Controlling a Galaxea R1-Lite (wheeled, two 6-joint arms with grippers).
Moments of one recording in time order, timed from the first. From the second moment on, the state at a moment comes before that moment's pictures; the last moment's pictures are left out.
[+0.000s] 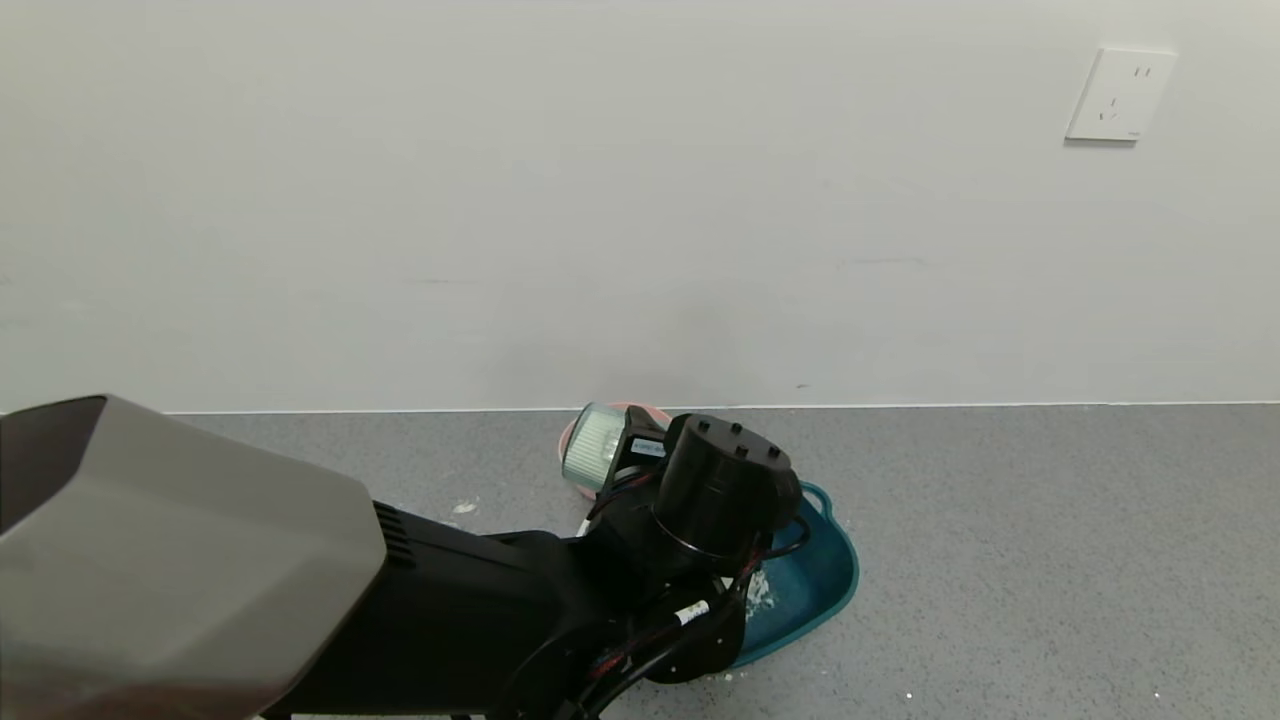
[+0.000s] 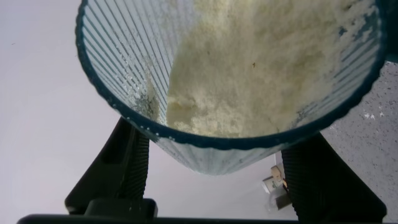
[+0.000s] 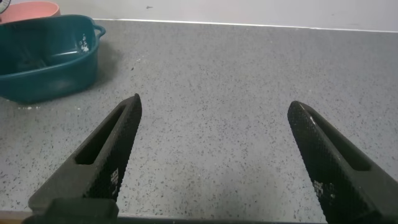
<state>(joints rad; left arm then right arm) -0.91 2.05 -1.12 -0.46 1.15 1.52 0.00 0.00 0.00 0.00 0.01 0.00</state>
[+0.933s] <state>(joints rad) -0.96 2.06 -1.12 -0.46 1.23 1.57 0.00 0.00 0.00 0.00 0.01 0.00</state>
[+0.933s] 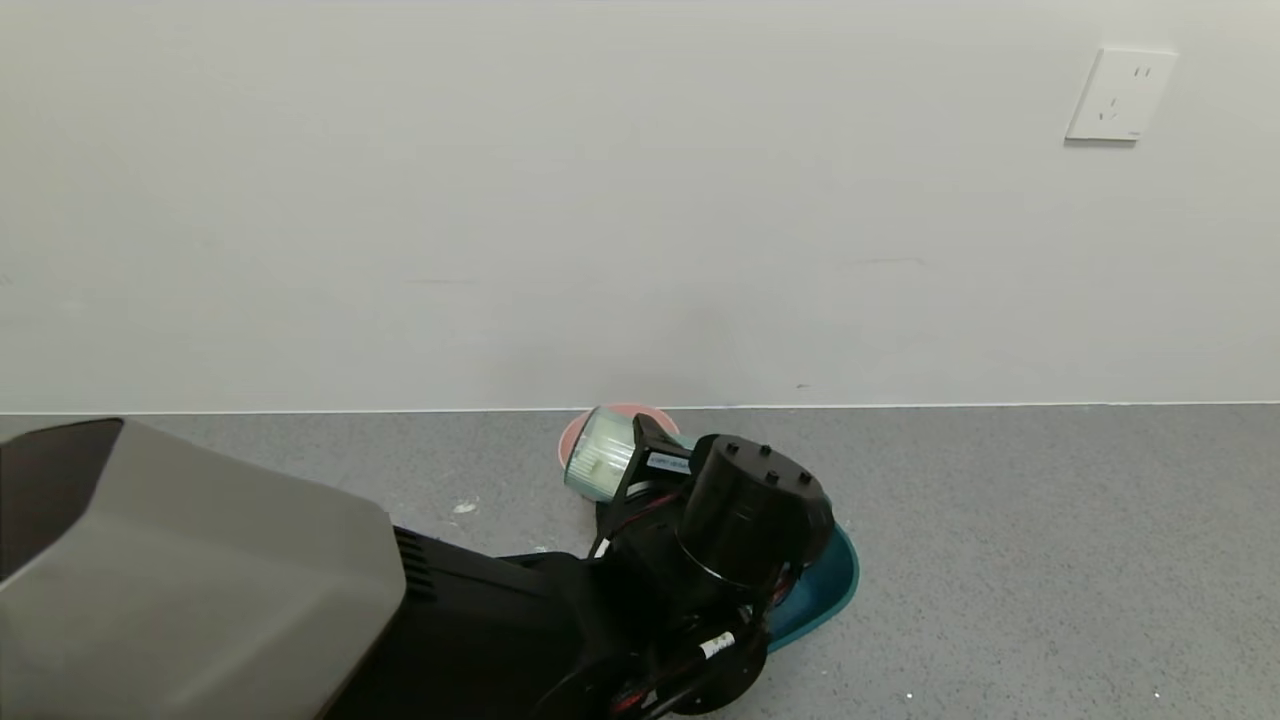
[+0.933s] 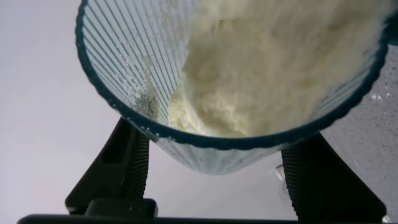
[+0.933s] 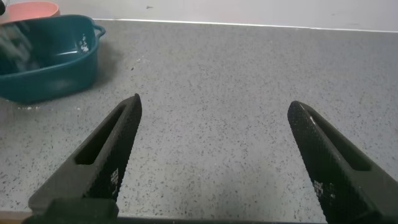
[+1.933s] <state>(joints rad) -0.96 2.06 -1.11 -0.53 1.22 1.56 0.00 0.00 0.00 0.00 0.01 0.00</state>
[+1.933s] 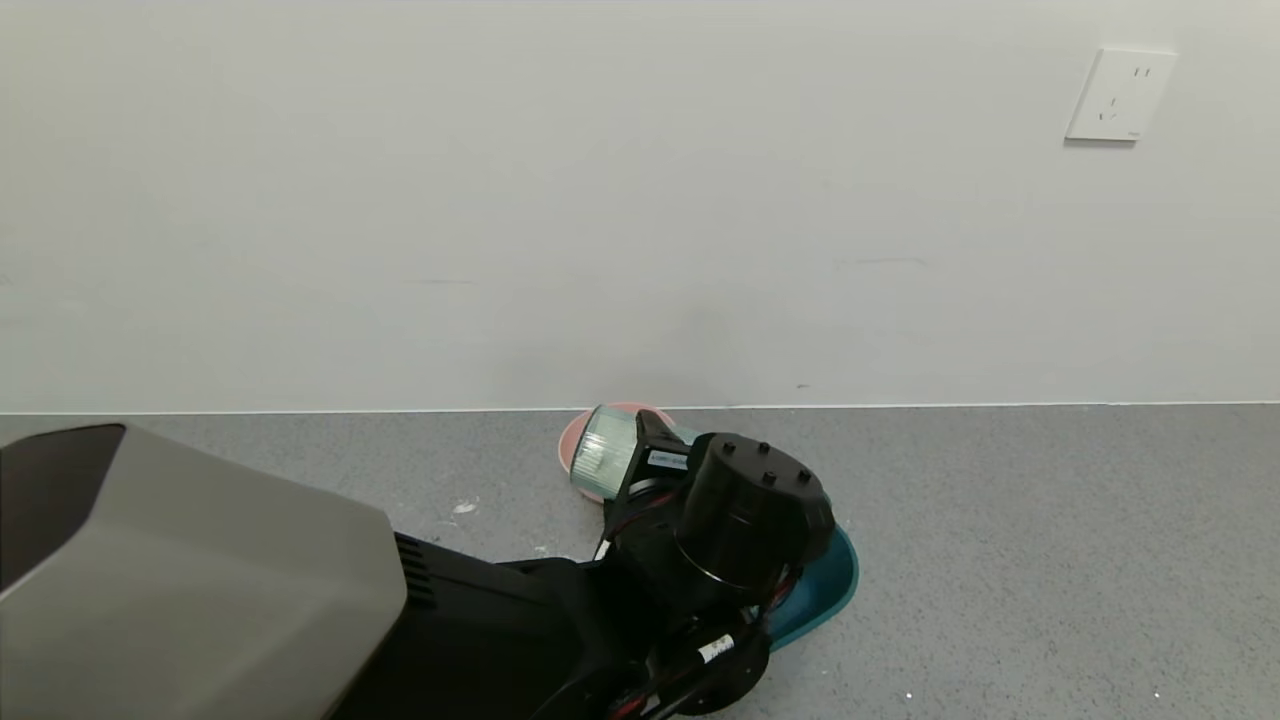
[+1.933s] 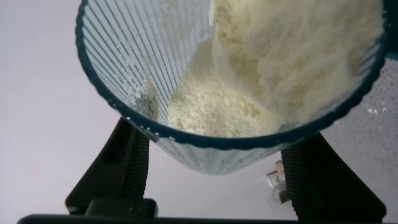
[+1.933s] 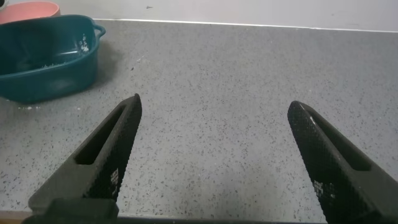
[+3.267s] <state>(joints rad) -0.86 1.87 -0.85 -0.75 0.83 1.14 0.00 0.00 0.00 0.00 0.01 0.00</state>
